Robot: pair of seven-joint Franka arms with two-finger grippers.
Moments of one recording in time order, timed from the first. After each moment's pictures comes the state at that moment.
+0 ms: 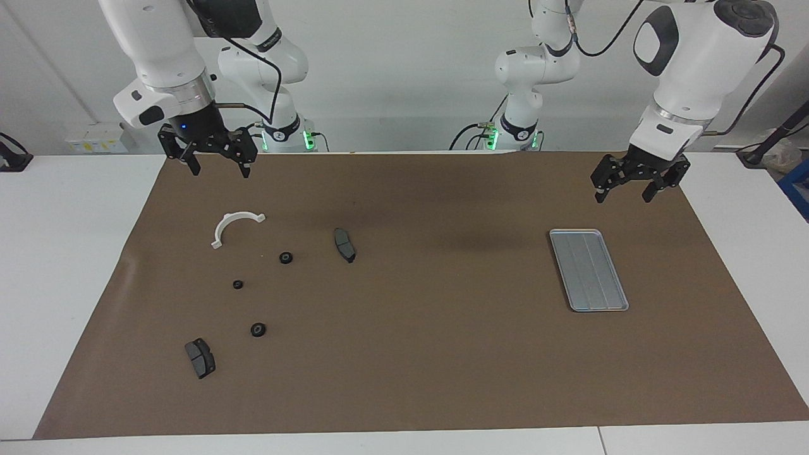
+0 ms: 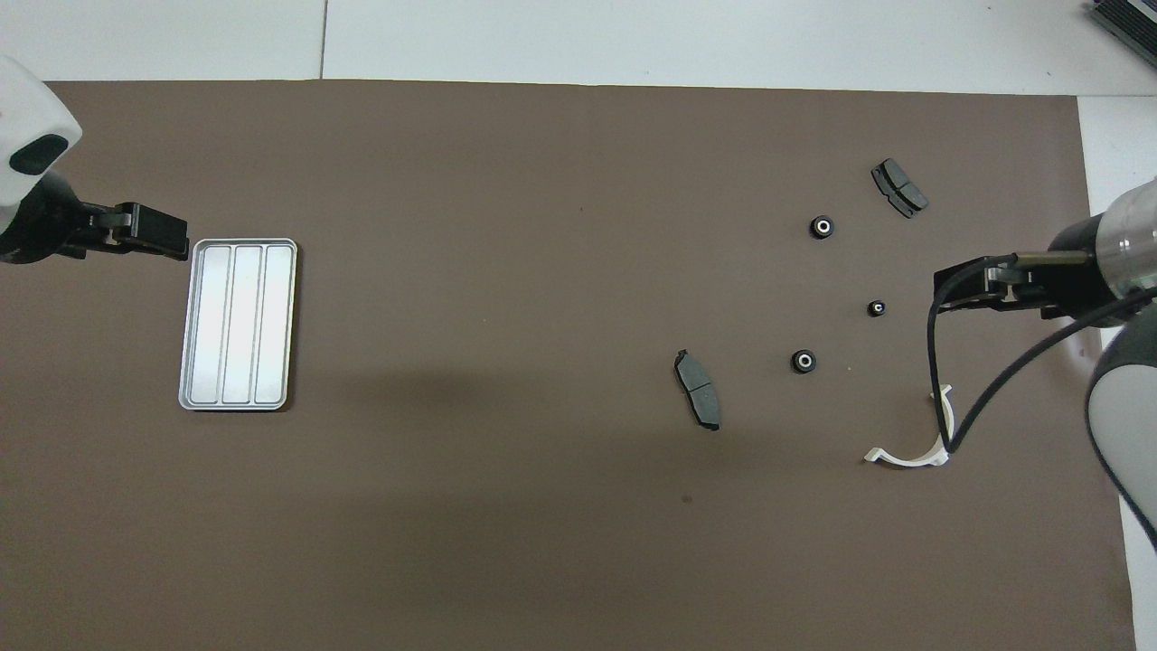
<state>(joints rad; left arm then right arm) 0.03 0.06 -0.13 -1.57 0.02 1.70 -0.02 -0.02 -0.04 0.11 -1.63 -0.03 1.60 0.16</state>
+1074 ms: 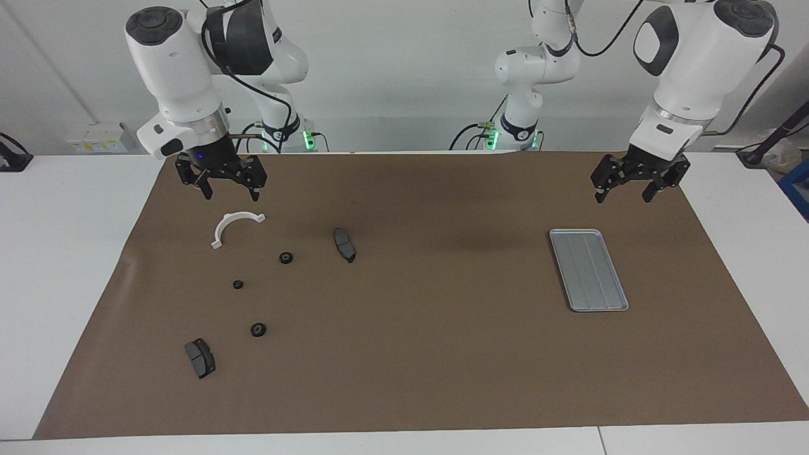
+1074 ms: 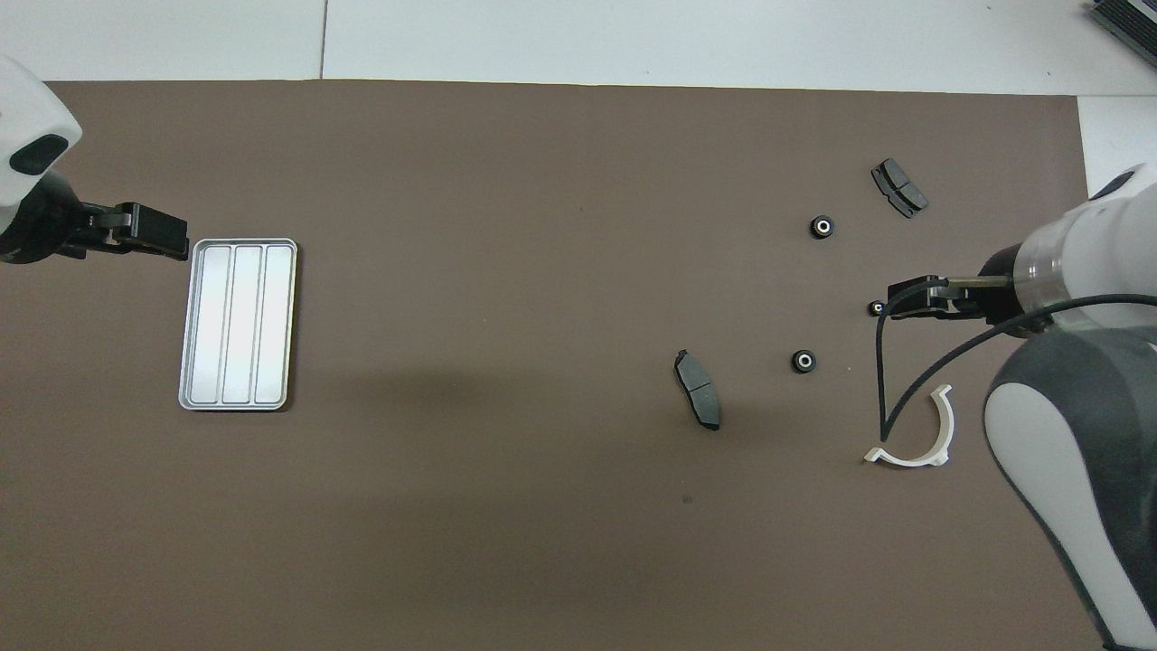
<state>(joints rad) 0.03 0.06 -0.13 -1.57 0.02 1.70 -0.02 -0.02 -0.07 0.11 -1.88 -0.03 1.85 0.16</state>
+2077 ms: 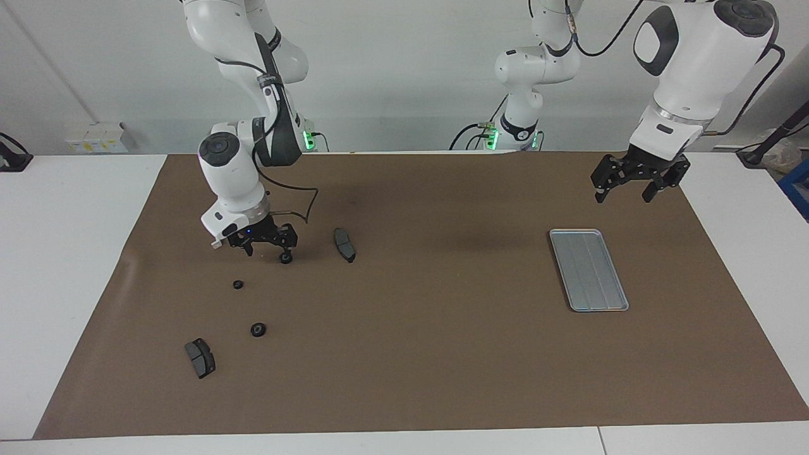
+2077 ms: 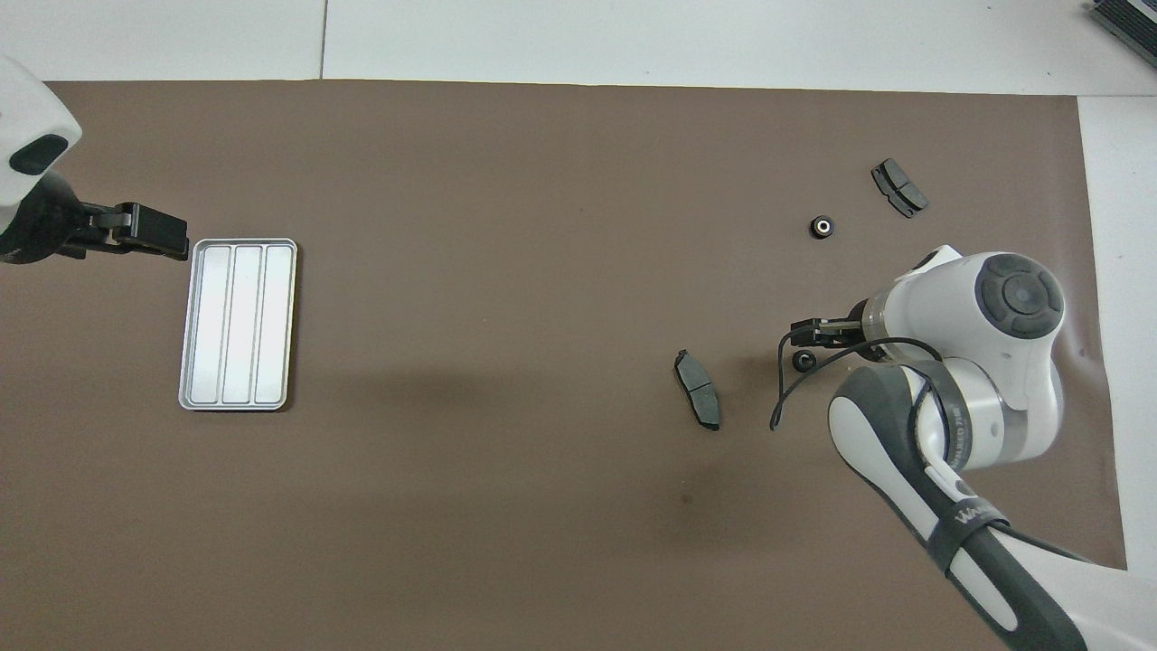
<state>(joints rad) 0.03 0.06 -0.13 -1.57 0.02 1.70 -0.02 0.00 0.13 0.11 -2.20 -0.03 2.36 0.17</state>
